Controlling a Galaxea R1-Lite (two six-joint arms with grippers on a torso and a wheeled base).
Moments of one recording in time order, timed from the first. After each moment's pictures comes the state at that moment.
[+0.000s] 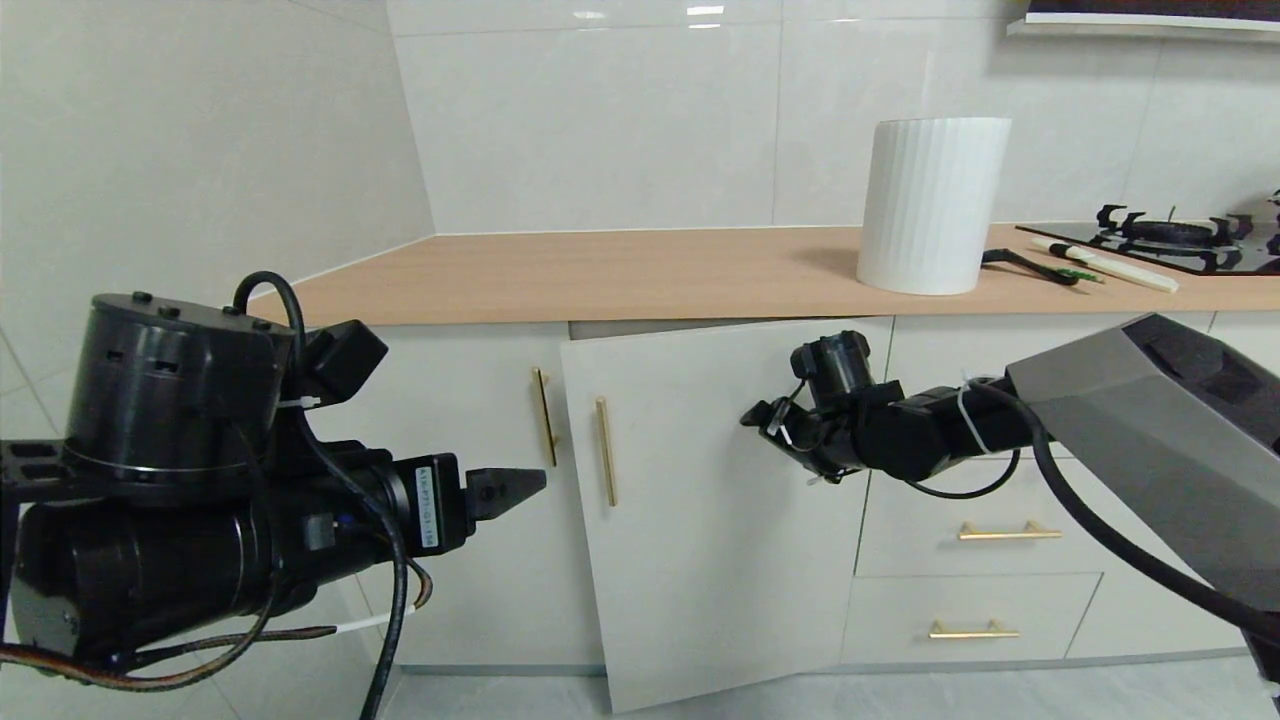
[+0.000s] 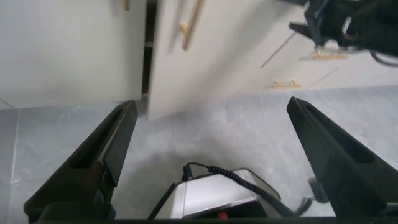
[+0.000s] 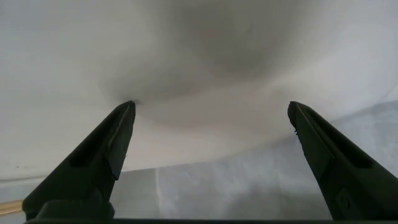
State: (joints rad) left arm -0.53 1.40 -0.81 -0.03 0.13 -0.47; right arm 0.47 2.35 -1.58 -0.16 -0.13 0.88
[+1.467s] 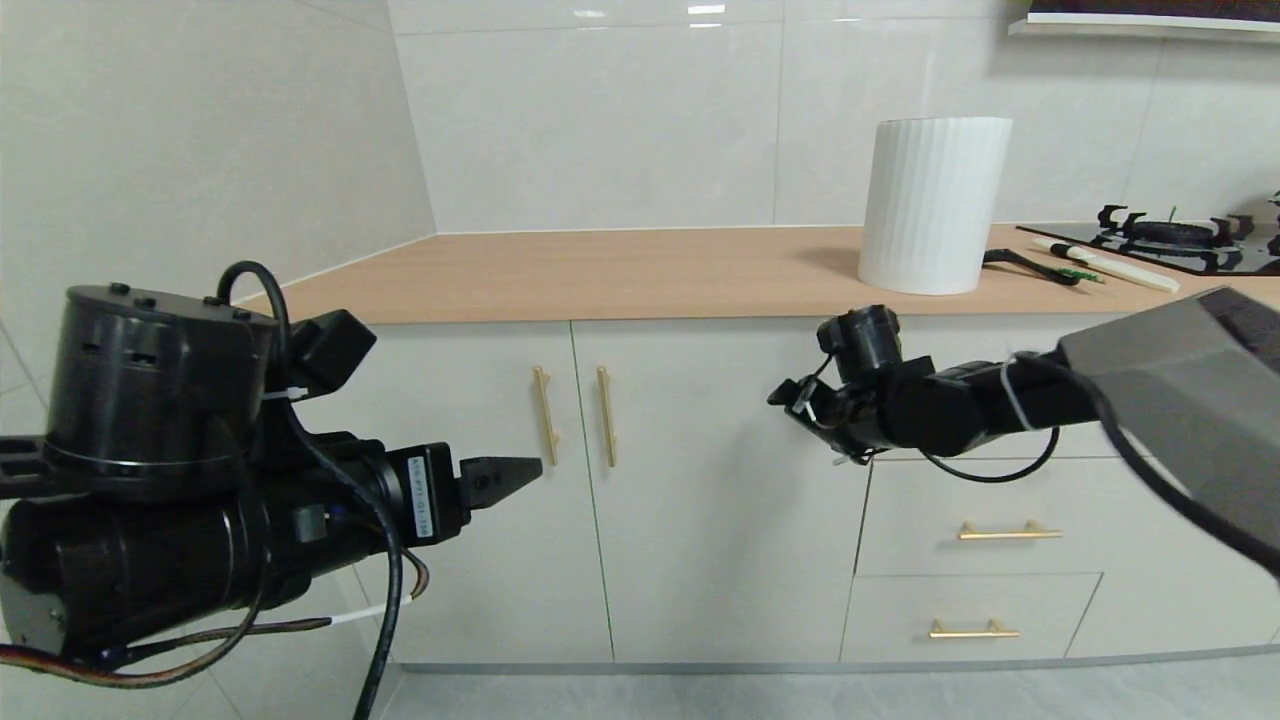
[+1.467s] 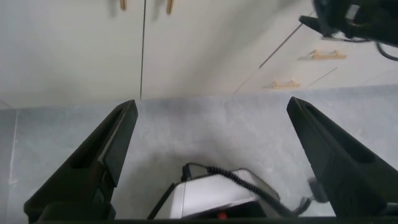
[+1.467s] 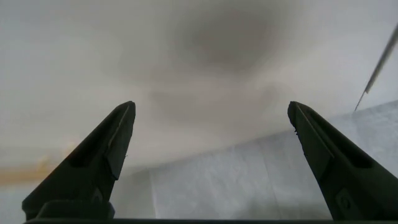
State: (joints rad) left arm -0.53 1.38 -0.81 -0.05 0.13 -0.47; right arm 0.43 2.24 -1.55 -0.10 -0.17 0.86
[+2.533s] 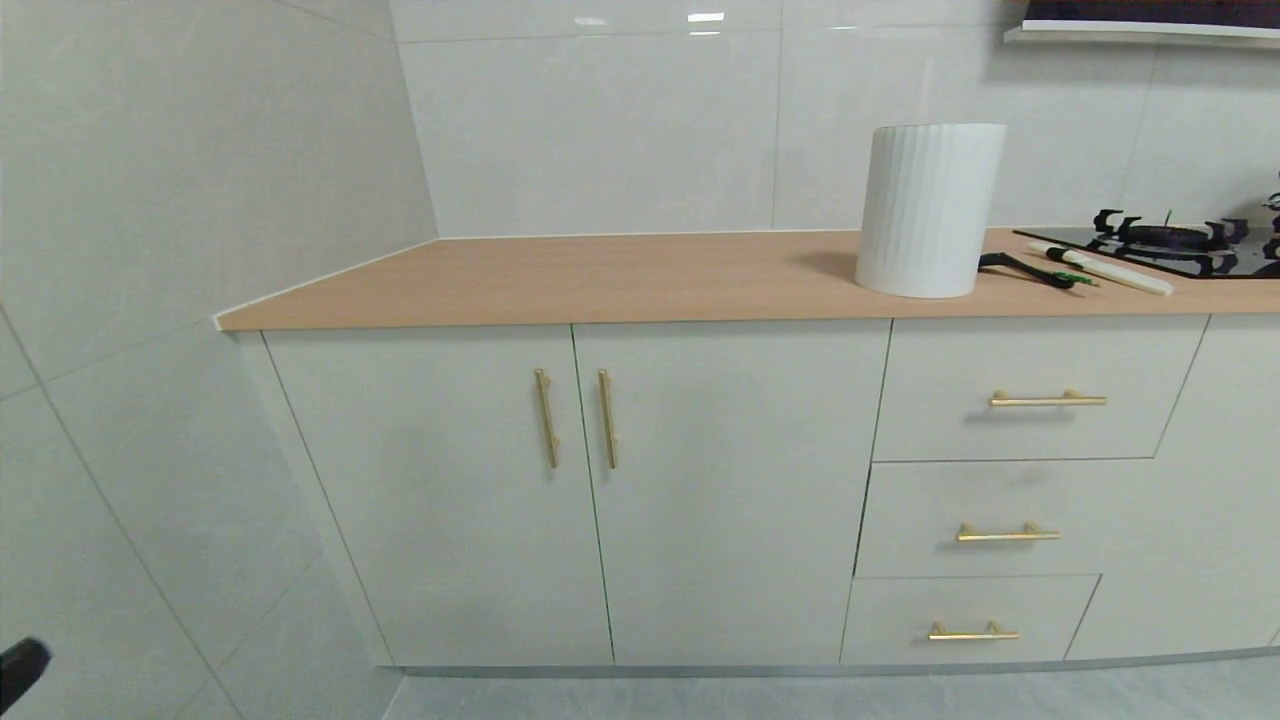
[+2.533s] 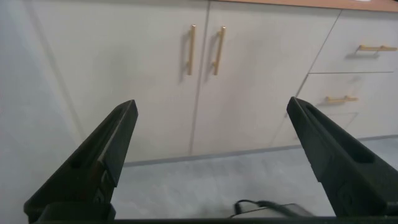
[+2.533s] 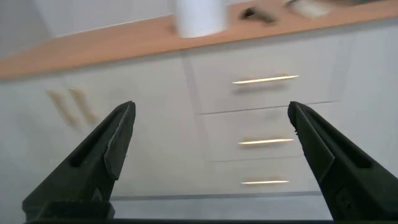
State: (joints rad) left arm -0.33 0.49 -0.60 0.24 0.14 -0.15; right arm 0.28 0.43 -0.61 0.17 -0.29 0.09
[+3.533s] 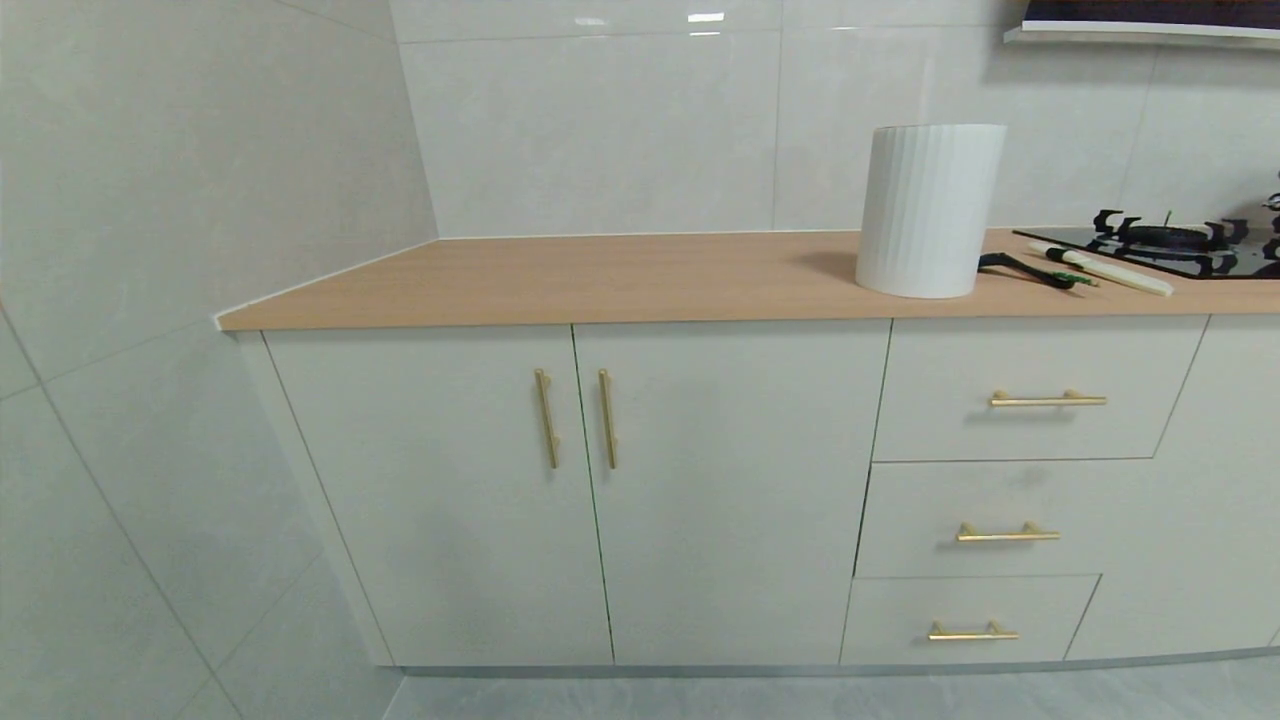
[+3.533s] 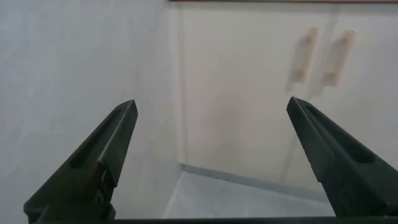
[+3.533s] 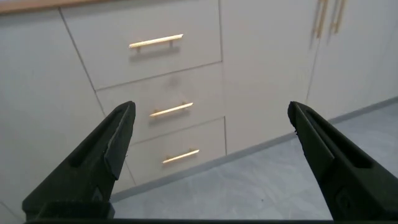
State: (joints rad) left arm 0.01 0.03 -0.22 0.15 0.28 0.03; right arm 0.00 0.01 -0.21 0.16 -0.32 0.03
